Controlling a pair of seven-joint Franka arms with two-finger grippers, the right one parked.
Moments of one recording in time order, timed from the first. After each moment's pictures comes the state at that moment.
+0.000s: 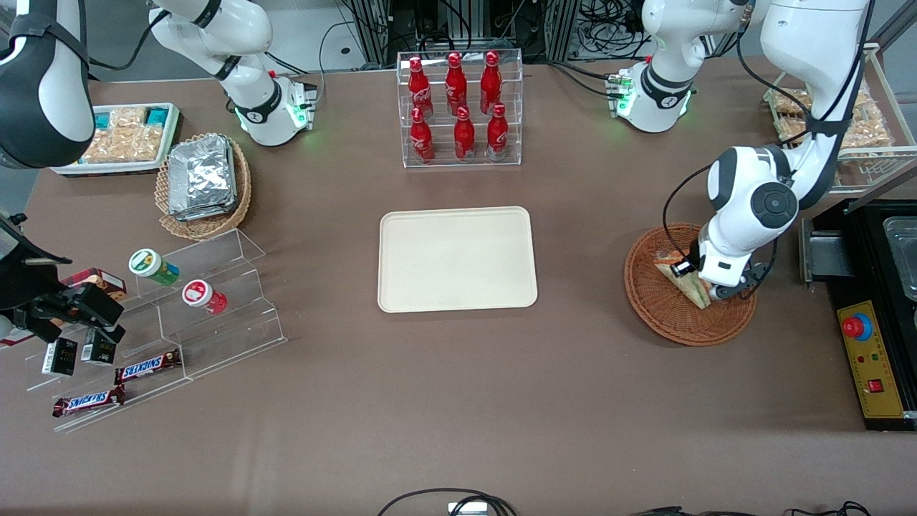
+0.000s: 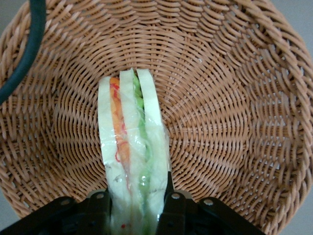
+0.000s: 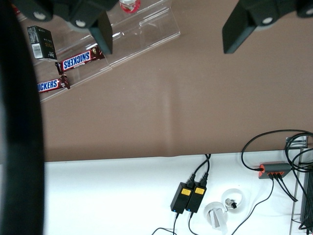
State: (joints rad) arm 0.07 0.19 -0.13 -2.36 0.09 2.48 -0.59
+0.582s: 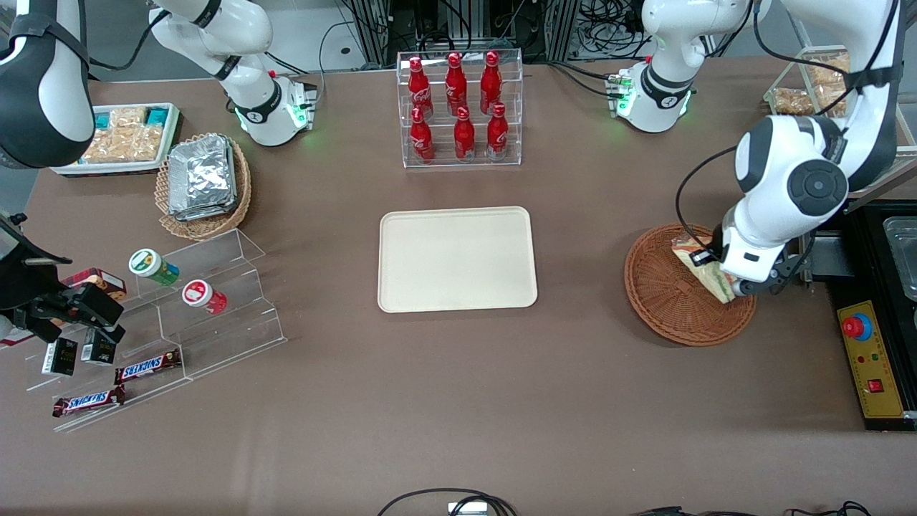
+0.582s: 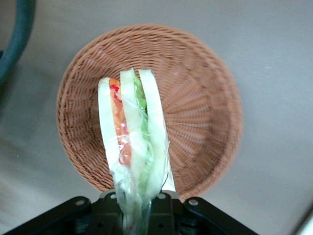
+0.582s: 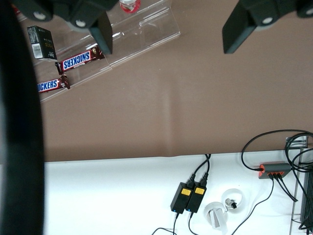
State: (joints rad) arm 0.06 0.07 -0.20 -2.11 0.10 2.05 -0.56
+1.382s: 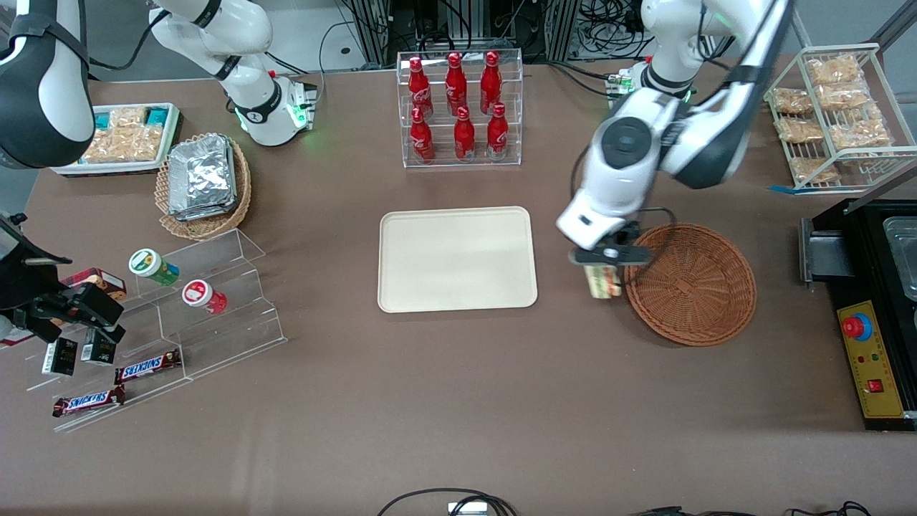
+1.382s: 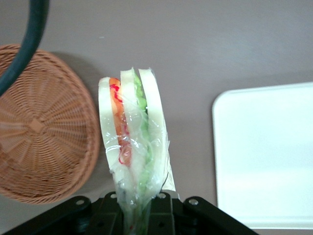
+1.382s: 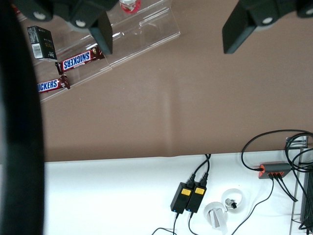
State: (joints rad) arm -0.14 0.17 -0.46 -2.01 0.22 2.08 -0.61
